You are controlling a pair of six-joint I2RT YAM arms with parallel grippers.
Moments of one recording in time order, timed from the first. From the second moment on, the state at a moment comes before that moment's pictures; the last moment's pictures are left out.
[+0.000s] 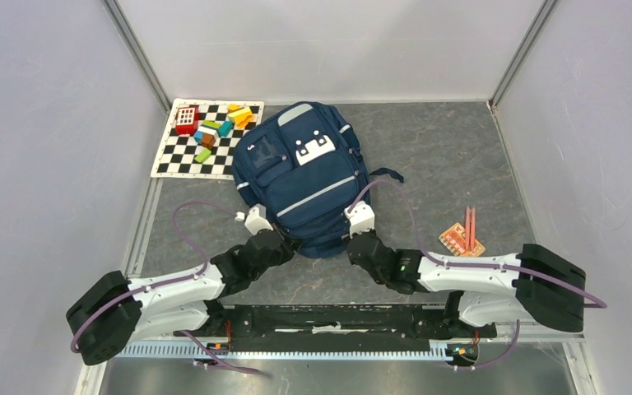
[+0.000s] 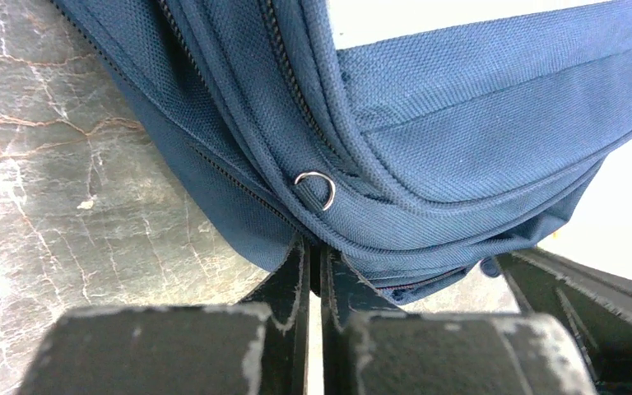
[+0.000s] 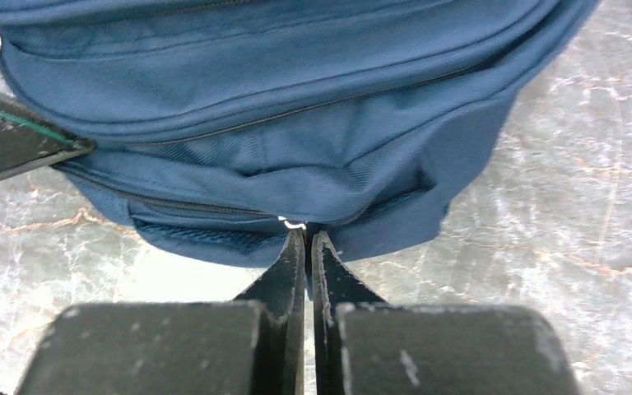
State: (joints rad) left arm -0.90 1.02 0.27 0.15 -0.38 -1.17; right arm 1.18 1.27 0.53 0.10 0.64 0.44
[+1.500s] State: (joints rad) left arm -1.10 1.30 0.84 -0.20 -0.30 -0.23; right arm 0.75 1.13 0.46 0.16 0.00 0.33
